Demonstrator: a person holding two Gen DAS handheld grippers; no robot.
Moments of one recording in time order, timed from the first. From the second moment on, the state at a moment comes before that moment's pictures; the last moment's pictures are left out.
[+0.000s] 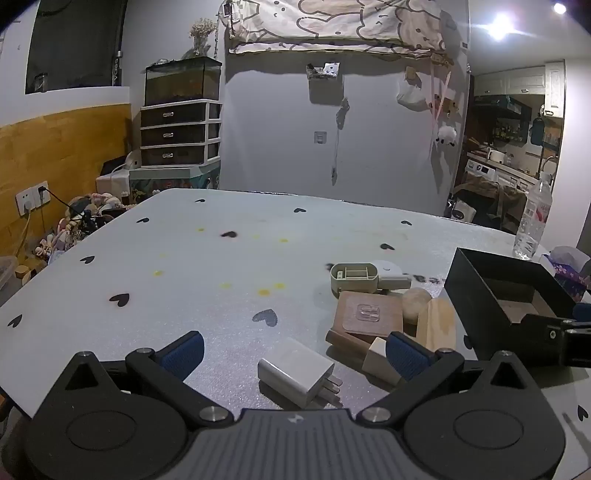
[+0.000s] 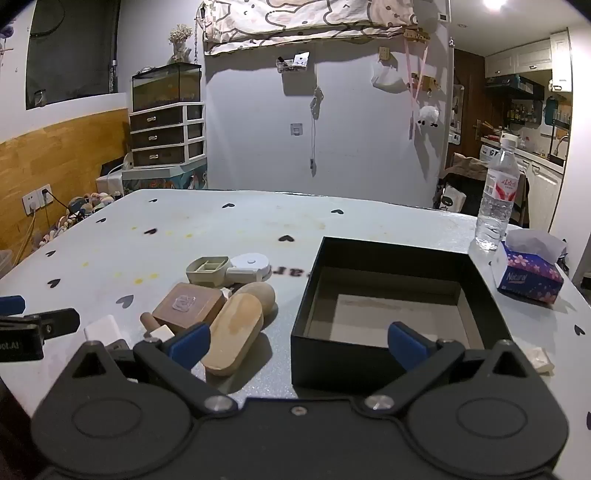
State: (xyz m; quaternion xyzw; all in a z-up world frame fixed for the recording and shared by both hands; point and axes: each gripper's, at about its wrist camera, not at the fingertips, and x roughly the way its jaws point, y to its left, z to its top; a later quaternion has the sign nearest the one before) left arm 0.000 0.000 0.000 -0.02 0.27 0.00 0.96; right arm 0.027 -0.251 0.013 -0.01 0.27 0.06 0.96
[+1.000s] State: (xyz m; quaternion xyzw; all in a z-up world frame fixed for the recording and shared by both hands) left arm -0.003 -0.002 0.000 -0.02 0.27 0.00 0.96; right arm 0.023 -0.250 0.014 -0.01 0.27 0.06 0.96
